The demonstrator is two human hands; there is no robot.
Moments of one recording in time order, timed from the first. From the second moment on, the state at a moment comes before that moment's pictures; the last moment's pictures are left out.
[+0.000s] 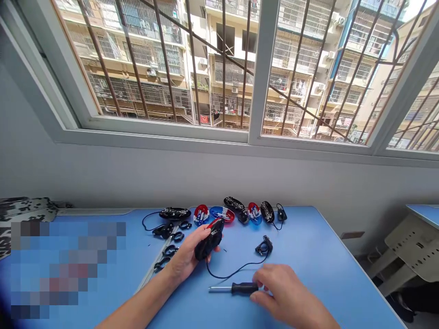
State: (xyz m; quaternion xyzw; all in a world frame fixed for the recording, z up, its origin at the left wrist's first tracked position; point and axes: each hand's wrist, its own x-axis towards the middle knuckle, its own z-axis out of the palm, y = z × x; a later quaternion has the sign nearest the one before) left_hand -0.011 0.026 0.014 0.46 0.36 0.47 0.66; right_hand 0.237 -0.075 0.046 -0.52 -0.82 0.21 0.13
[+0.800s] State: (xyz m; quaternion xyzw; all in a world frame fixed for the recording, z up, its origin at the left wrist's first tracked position) left_hand -0.013 0.010 0.031 0.39 0.42 0.42 0.70; right_hand 0.254 -0.052 0.065 -0.48 -0.58 0.47 0.46
